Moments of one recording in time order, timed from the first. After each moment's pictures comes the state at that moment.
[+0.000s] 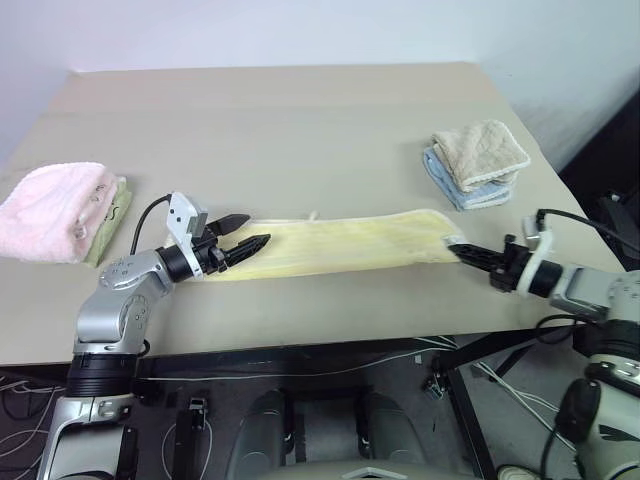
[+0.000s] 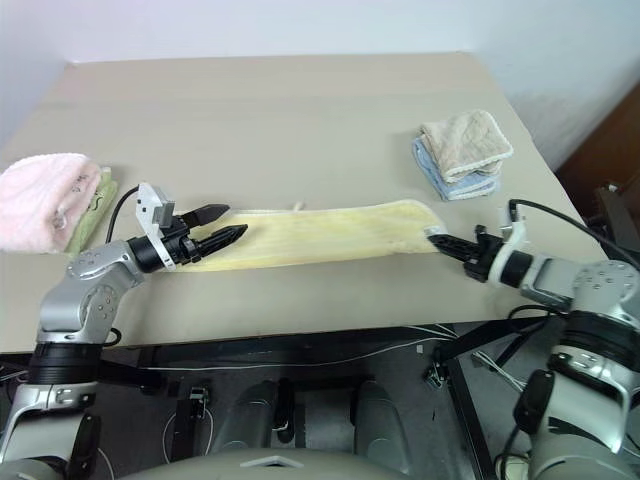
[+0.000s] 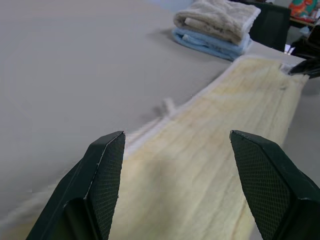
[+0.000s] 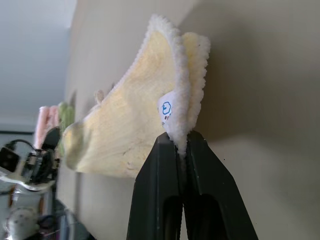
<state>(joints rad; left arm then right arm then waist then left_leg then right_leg) -0.37 0.54 0.13 0.04 -0.49 0.38 -0.91 -0.51 -0.69 -0.59 0.39 0.85 1.46 0.61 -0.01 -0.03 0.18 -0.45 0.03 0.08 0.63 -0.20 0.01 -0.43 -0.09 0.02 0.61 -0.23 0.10</state>
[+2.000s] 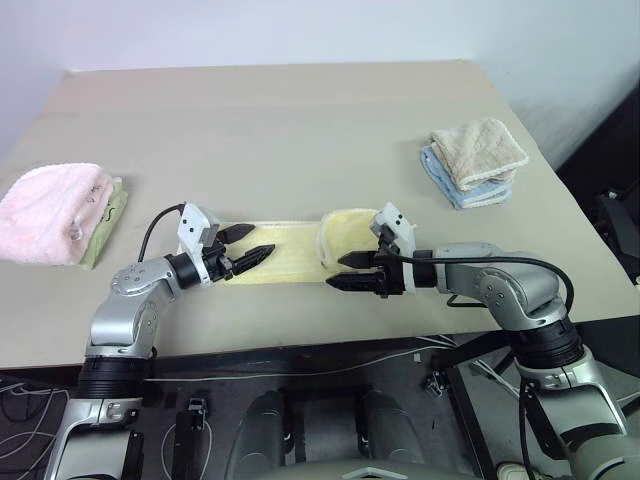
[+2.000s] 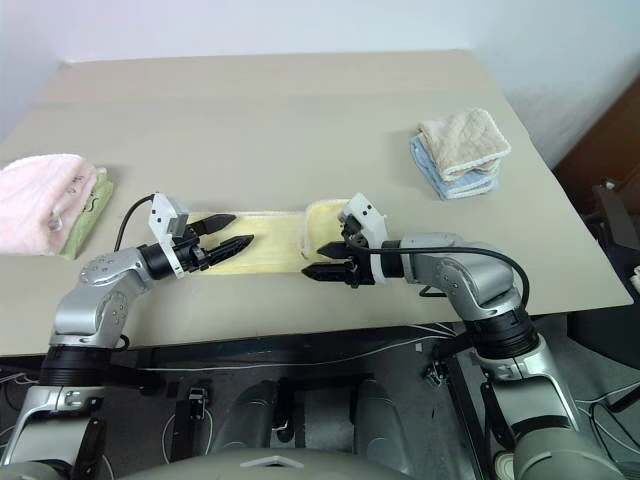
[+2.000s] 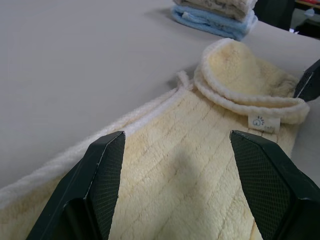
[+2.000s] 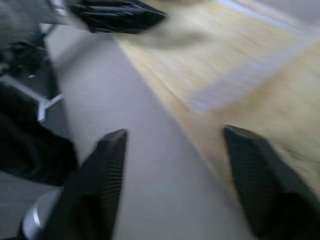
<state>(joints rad) -0.34 0.52 0.09 0.08 -0.42 0.32 -0.91 -0.56 -0.53 0.17 -0.21 0.65 1.06 0.77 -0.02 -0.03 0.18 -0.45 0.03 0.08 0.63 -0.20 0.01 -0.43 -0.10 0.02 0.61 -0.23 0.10</state>
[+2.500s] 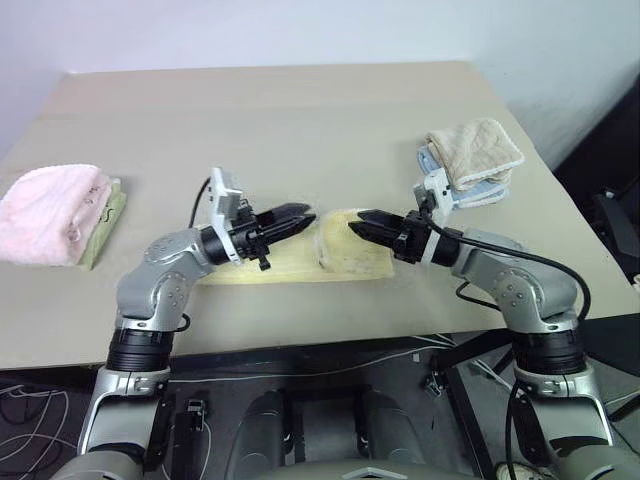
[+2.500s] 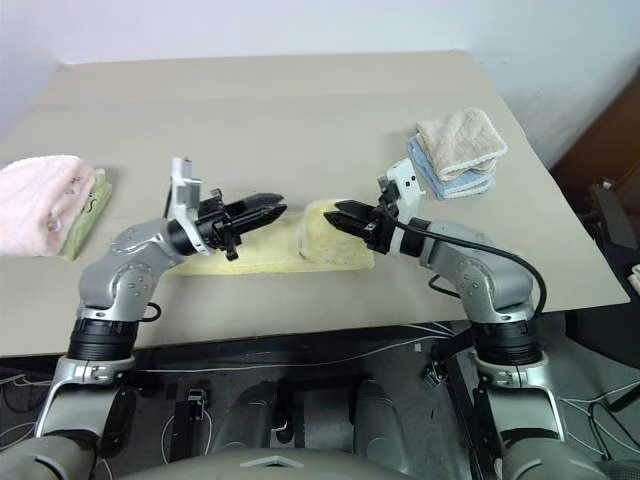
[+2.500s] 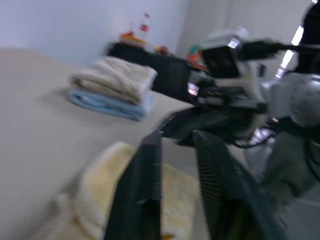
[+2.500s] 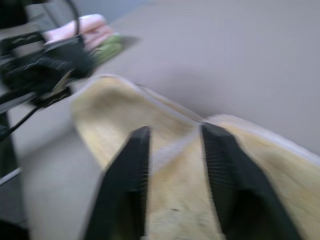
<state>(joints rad) -0.51 0.40 0.01 0.05 -0.62 0.45 -1.05 -0.51 -0.43 -0.03 -0.11 0.60 0.80 0.66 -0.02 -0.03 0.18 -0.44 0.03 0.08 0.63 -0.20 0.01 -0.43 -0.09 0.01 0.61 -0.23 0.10</state>
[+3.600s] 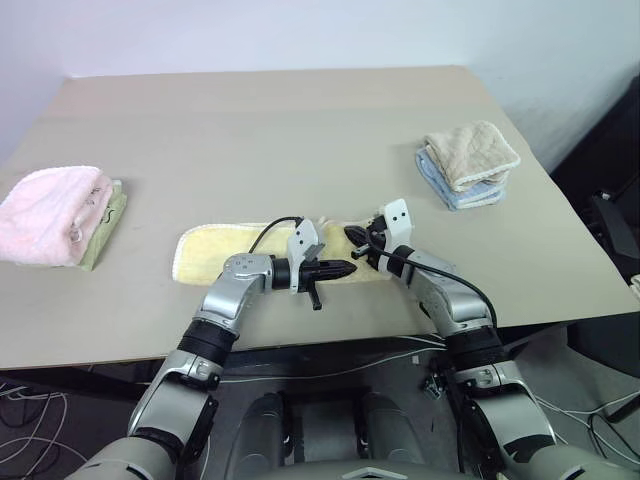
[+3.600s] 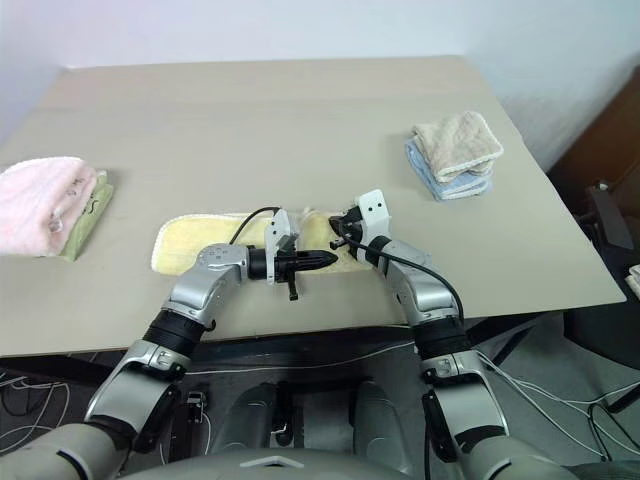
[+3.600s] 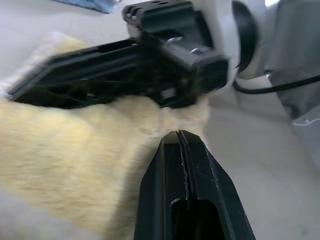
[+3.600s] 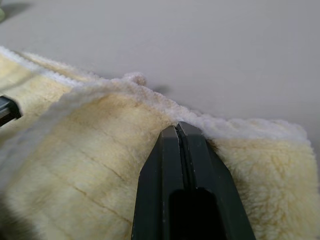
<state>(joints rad) -0.55 0.21 -0.21 0.37 -0.25 0.28 -1.04 -0.53 -0.19 0.09 0.32 0.23 0.36 0.49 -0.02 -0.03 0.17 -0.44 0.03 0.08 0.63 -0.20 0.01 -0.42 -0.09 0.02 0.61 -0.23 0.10</state>
